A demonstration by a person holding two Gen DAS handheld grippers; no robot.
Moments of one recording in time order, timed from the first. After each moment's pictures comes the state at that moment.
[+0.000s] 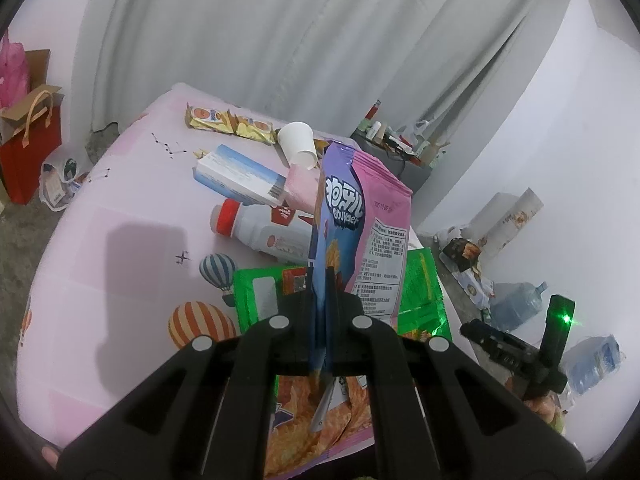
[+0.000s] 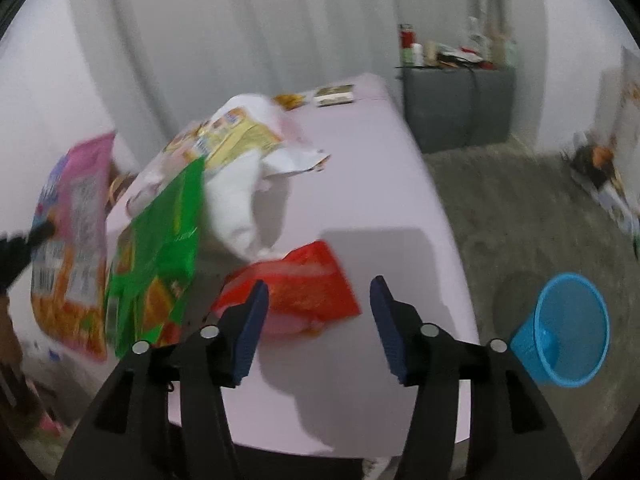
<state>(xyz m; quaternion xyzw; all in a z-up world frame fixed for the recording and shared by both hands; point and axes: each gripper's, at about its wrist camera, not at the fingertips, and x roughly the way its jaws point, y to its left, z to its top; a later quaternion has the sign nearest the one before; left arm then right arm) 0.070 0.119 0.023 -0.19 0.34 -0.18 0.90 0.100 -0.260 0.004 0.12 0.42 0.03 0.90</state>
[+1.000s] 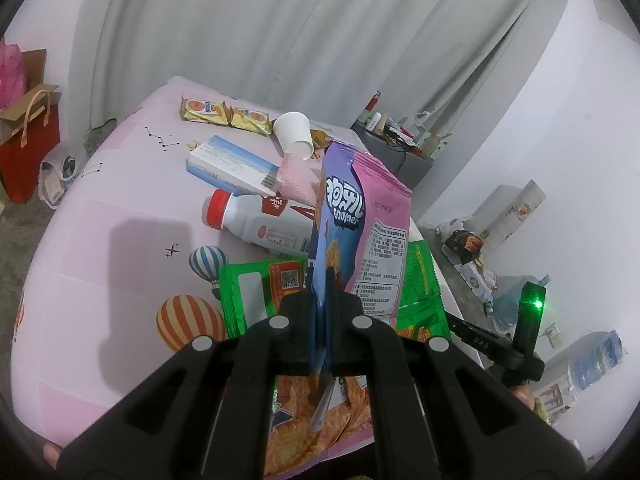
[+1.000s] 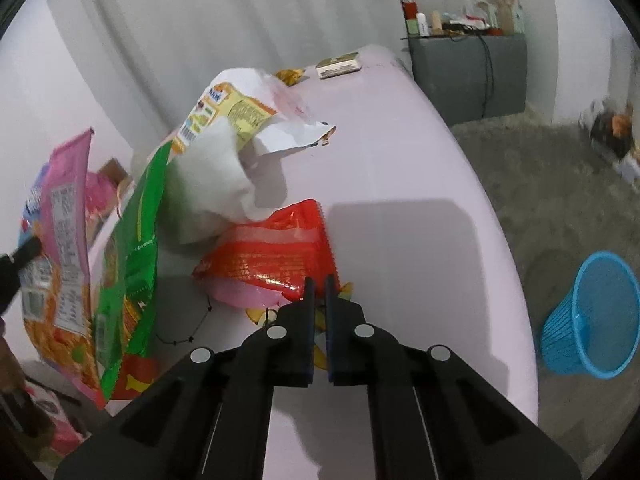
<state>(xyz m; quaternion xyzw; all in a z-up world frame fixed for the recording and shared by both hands) 0.073 0.108 0.020 -0.18 0.35 -0.18 0.90 0.128 -0.271 -0.030 0.20 0.43 0.05 0.88</state>
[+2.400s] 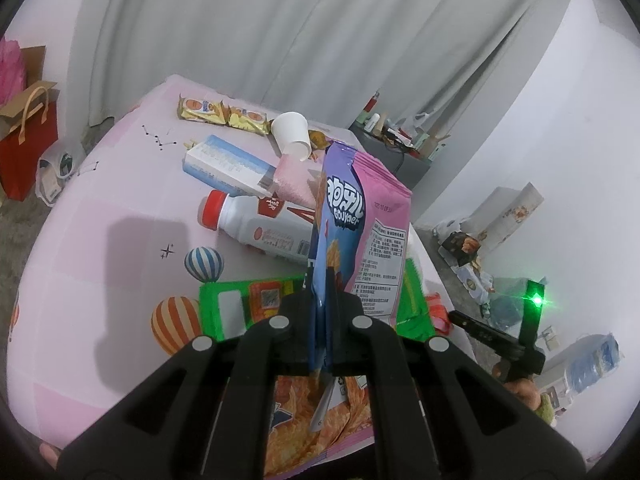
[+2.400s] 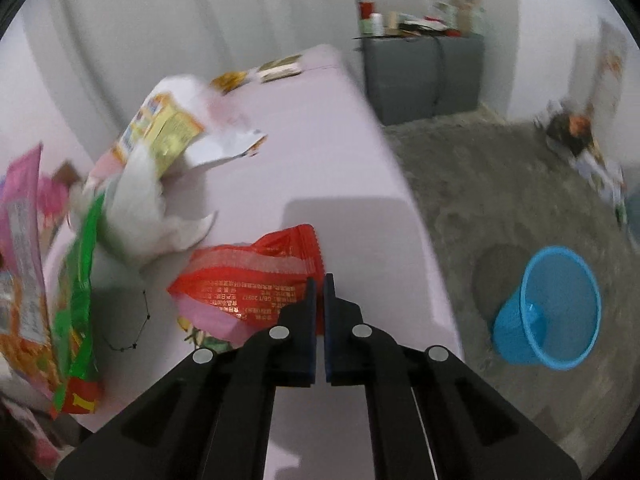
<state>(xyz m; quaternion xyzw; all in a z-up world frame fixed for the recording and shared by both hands) 0.074 0.103 0.018 -0.18 0.35 -0.18 0.90 0.120 -0.311 -0.024 0.20 0.45 -0.03 0.87</state>
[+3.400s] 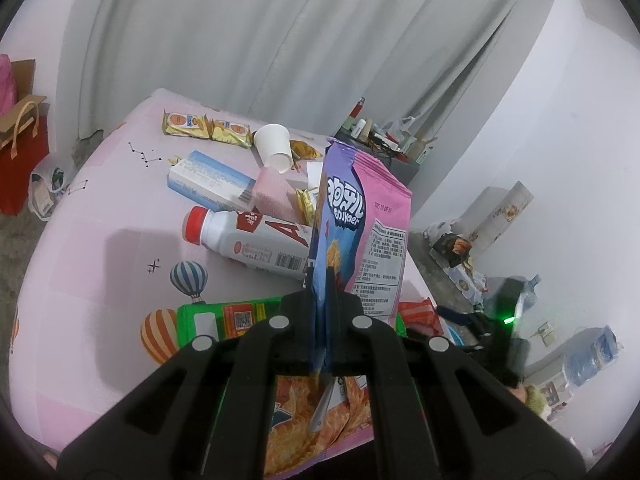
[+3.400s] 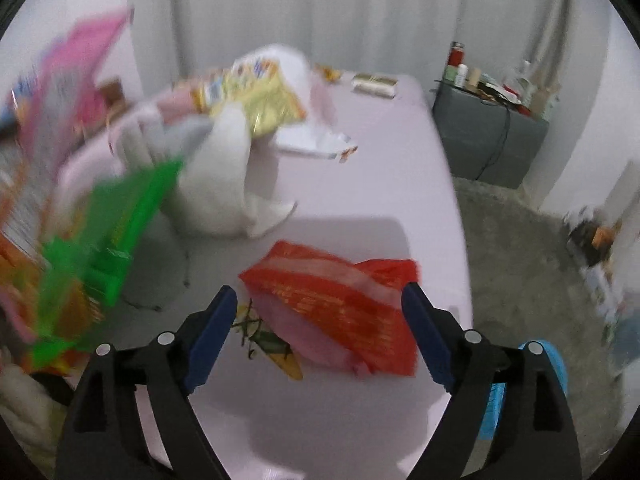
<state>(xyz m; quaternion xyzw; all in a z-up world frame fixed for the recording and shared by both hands) 0.073 0.095 0.033 -0.17 0.34 -0.20 0.90 0.145 -0.227 -0.024 -0.04 0.45 0.06 0.89</state>
